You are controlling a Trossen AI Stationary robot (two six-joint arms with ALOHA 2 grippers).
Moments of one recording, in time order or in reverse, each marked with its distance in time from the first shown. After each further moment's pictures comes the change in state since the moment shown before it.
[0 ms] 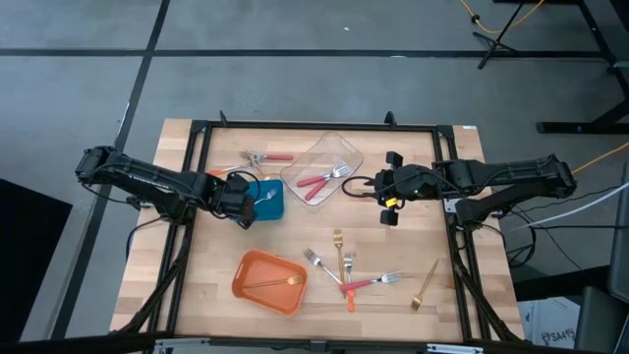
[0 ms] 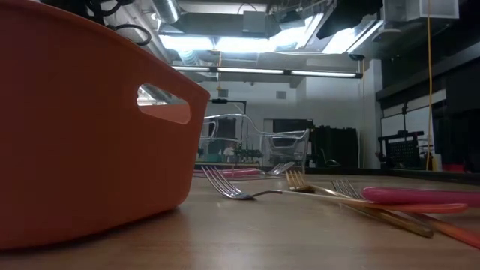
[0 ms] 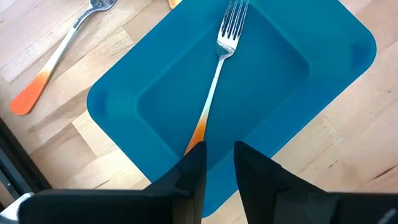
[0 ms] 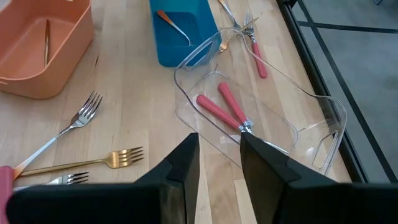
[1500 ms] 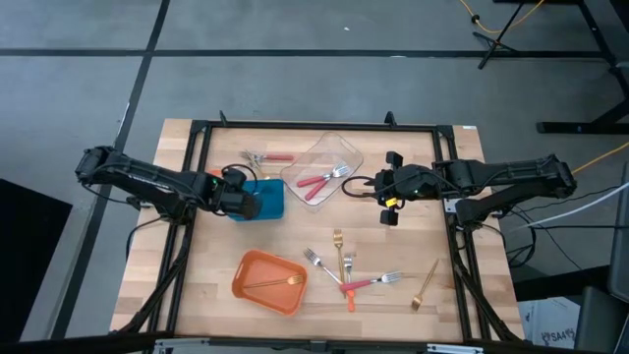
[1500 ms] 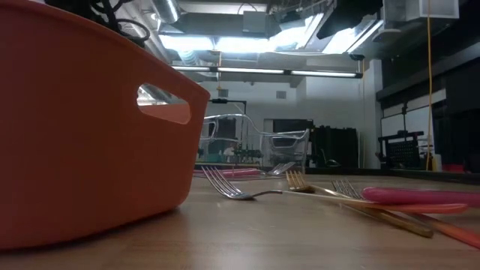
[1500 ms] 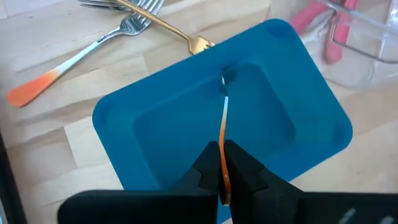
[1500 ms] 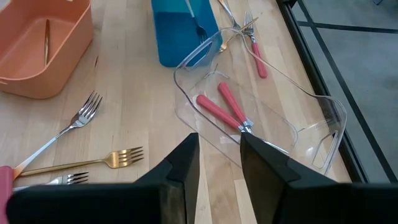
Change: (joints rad) left arm 0.000 0.000 0.002 0.028 -0.135 -0.248; right arm 0.000 0.000 0.000 0.000 0.000 0.000
